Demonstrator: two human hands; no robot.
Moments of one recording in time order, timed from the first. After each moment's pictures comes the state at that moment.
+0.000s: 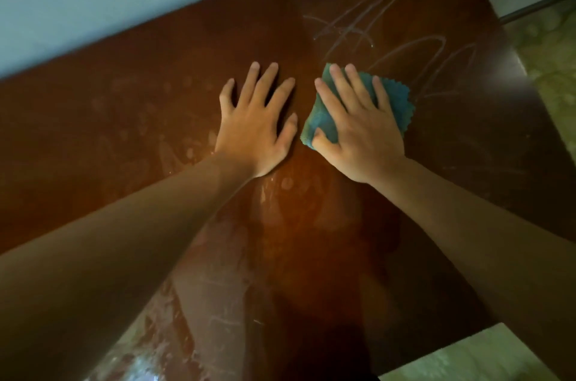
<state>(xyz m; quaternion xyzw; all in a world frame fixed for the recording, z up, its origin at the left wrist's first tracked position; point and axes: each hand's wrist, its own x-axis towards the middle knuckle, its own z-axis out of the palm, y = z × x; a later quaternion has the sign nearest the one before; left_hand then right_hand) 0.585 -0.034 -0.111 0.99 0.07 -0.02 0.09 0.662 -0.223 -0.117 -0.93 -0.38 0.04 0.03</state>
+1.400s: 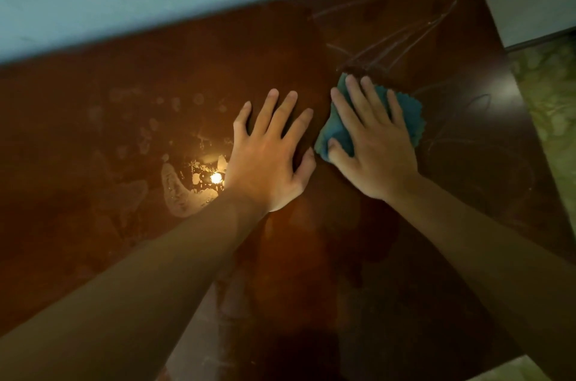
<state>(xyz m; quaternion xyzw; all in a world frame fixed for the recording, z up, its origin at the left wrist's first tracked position) 0.585 -0.034 -0.123 0.99 0.07 0.03 0.13 0.696 -0.206 -0.114 -0.92 -0.39 0.06 0.01</state>
